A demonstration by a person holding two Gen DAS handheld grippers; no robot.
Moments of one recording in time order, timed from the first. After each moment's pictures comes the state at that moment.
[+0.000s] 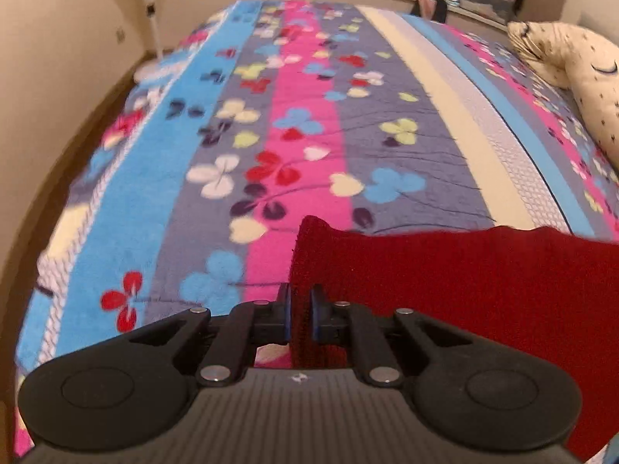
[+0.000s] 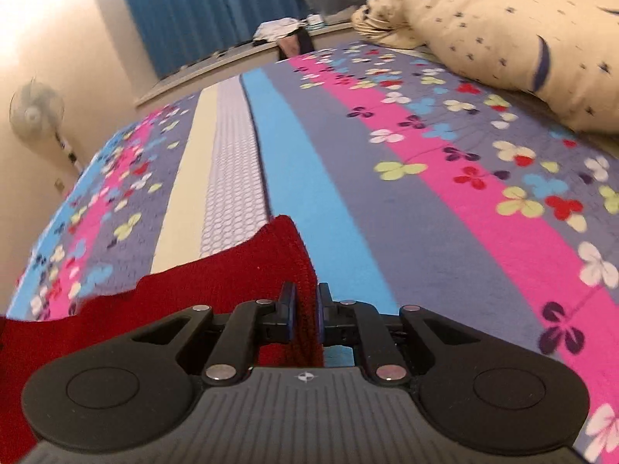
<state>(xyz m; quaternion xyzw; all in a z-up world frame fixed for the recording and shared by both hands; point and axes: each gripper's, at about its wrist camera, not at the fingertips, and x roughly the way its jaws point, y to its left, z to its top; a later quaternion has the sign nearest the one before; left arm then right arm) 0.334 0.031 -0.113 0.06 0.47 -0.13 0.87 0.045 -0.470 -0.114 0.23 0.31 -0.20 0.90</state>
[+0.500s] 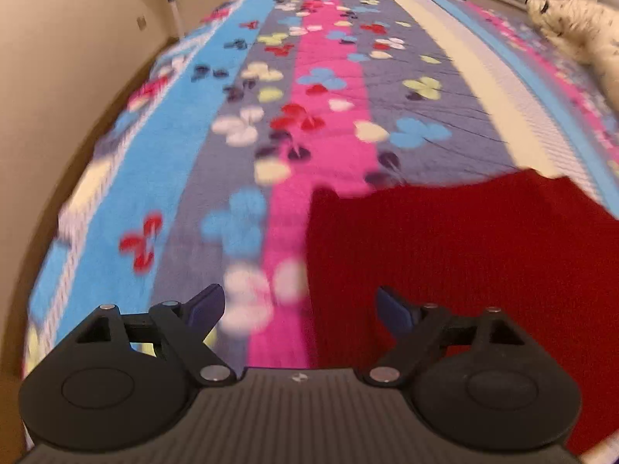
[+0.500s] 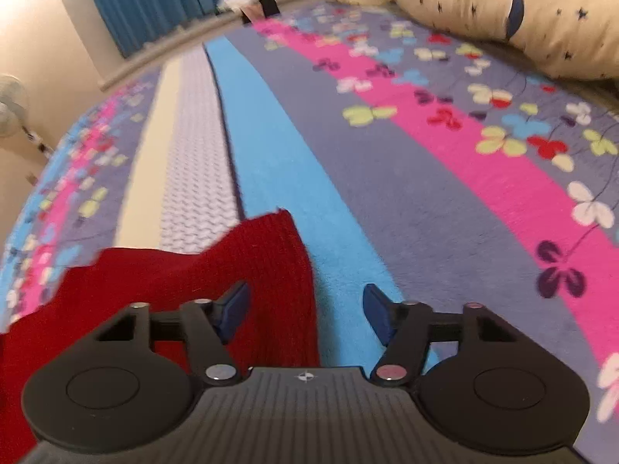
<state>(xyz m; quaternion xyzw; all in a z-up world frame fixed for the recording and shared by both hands) 0.278 0.044 -0.135 0.08 0.48 -0.10 0.87 0.038 -0.462 -0.148 0.26 0.35 -0.23 0.87</state>
